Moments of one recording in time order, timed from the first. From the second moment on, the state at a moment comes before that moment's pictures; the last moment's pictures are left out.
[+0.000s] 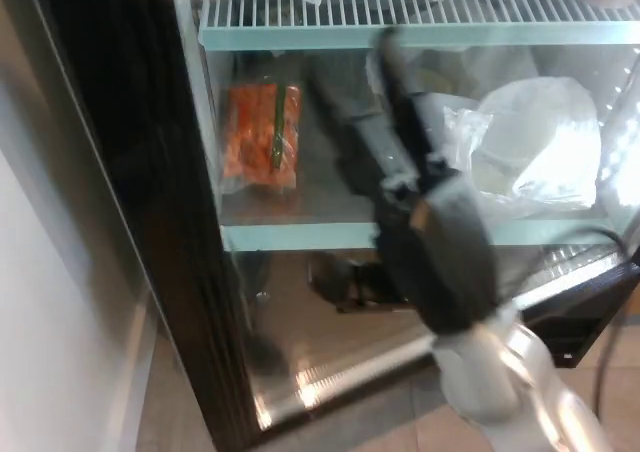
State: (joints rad) left_arm 0.02 0.53 -0.13 1.20 0.23 -0.25 -0.07; right_arm -0.33 -0.01 0.27 0.11 -0.90 -0.50 -0.33
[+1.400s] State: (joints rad) left_arm 0.00 0.53 -0.18 1.19 0.27 -0.26 -0.06; right_arm 0.12 -0.37 0.32 0.06 -0.87 -0.54 -0.47
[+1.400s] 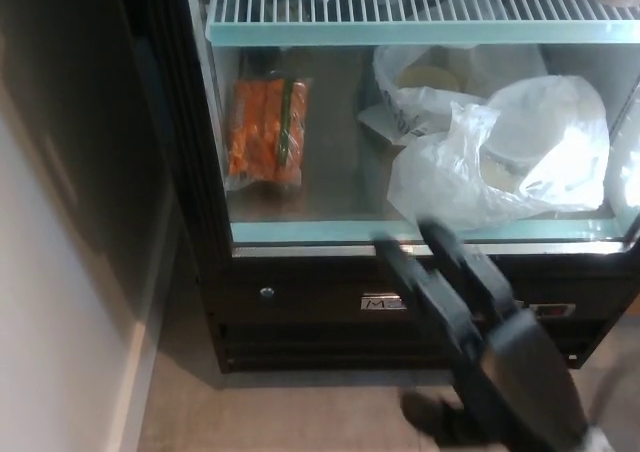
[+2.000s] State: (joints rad) left_arm 0.00 0.53 -0.18 1.20 0.27 -0.26 -0.06; right_arm 0.11 -0.38 0.28 0.78 -0.83 -0.55 -0.57
